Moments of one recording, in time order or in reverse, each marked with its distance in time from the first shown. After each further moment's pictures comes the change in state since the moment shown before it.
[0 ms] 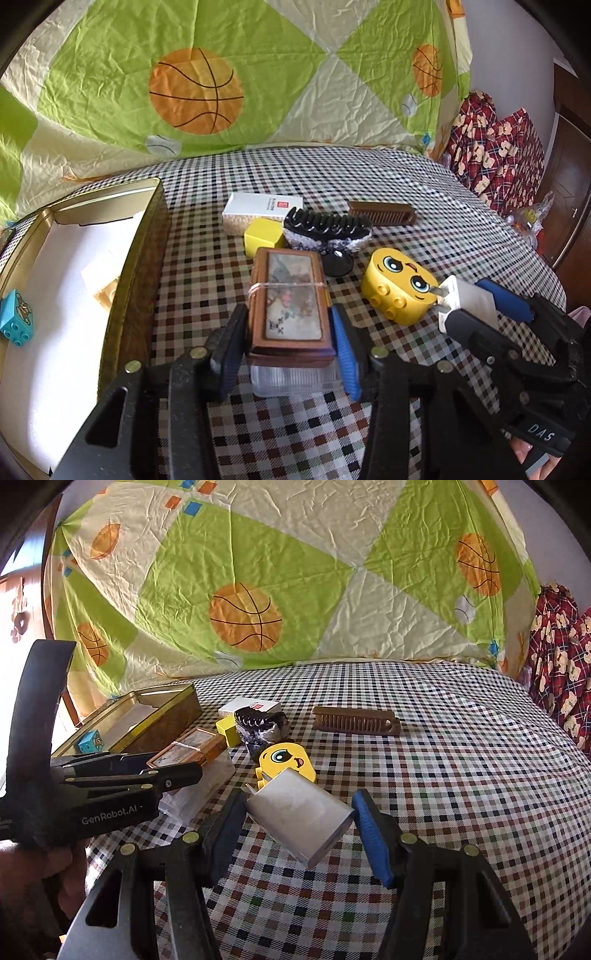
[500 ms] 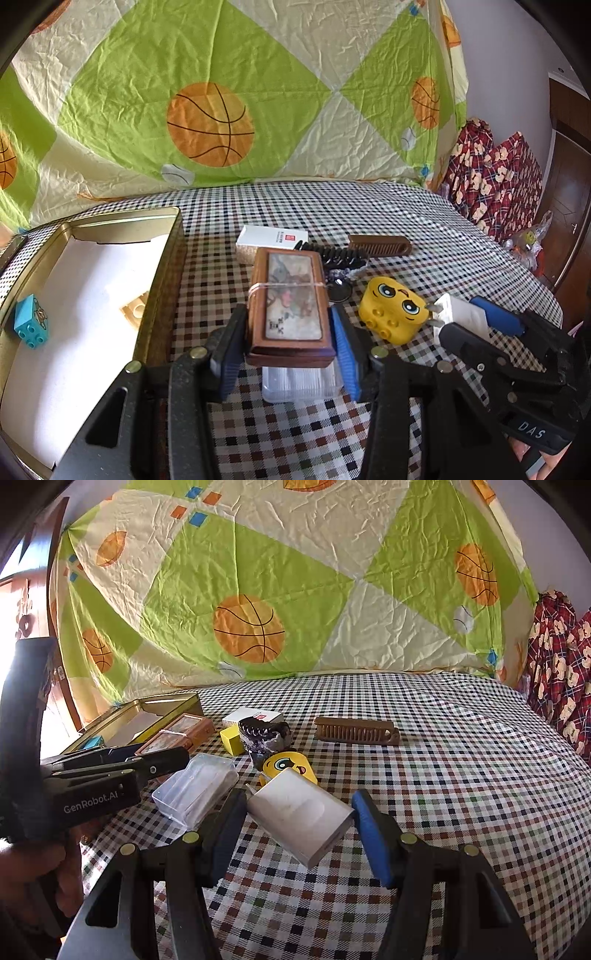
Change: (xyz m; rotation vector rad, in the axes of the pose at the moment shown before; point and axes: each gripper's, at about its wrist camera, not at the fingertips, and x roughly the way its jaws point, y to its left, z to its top) left arm -0.025 0.003 -0.003 -0.021 -0.138 0.017; right arm -0.009 0.002 -0.001 -0.006 -0.053 0.009
